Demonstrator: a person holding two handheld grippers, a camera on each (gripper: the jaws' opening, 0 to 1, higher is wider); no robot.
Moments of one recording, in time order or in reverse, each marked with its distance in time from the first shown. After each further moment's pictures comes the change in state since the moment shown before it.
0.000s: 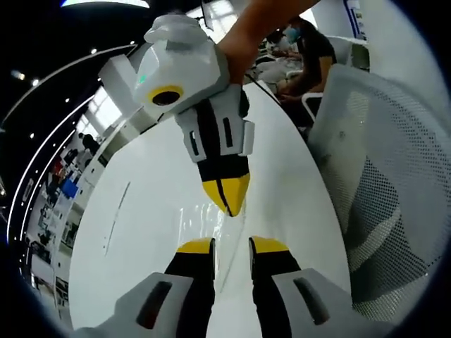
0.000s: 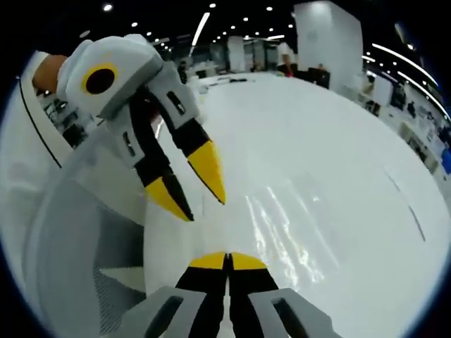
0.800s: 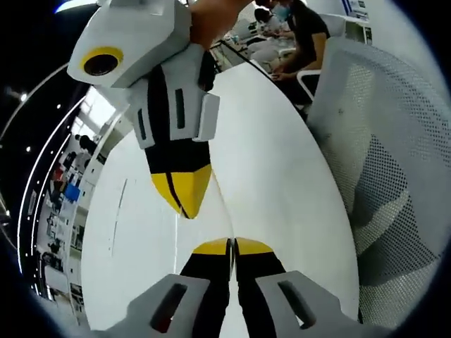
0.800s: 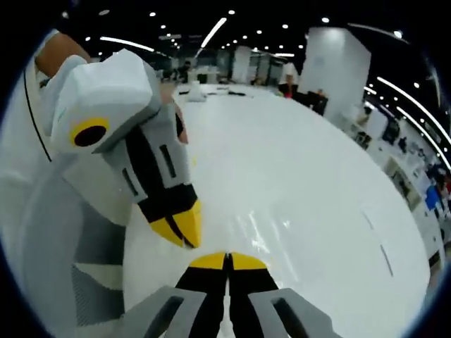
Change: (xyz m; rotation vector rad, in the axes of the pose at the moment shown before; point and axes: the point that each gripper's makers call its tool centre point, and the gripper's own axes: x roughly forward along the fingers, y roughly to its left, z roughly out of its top) left arm 0.015 0.001 -0.009 0.073 0.126 0.016; right arm -0.020 -0.022 0.038 -0.169 -0.052 -0.175
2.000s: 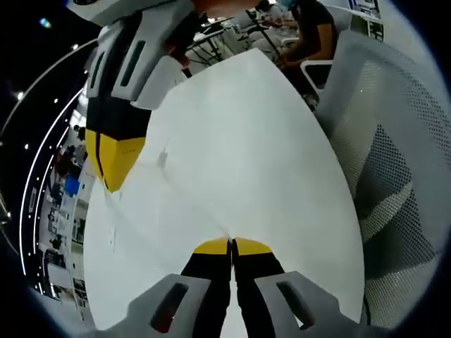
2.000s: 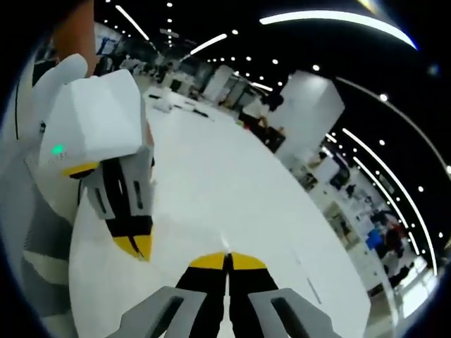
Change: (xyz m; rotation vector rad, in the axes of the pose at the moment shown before) left arm 0.005 0.011 -0.007 0.004 0.080 0.001; right arm -0.034 -0.047 0.036 -0.191 -0.101 -0.358
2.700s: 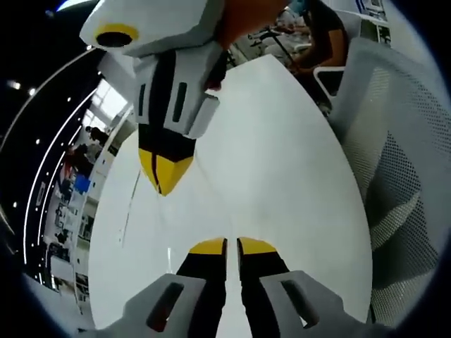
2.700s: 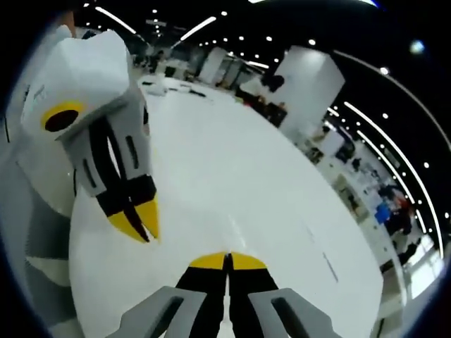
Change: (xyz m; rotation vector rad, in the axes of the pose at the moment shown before) left arm -0.008 0.015 -0.001 -0.041 -0.054 0.078; right arm 0.022 0.006 -0.039 0.097 0.143 0.035
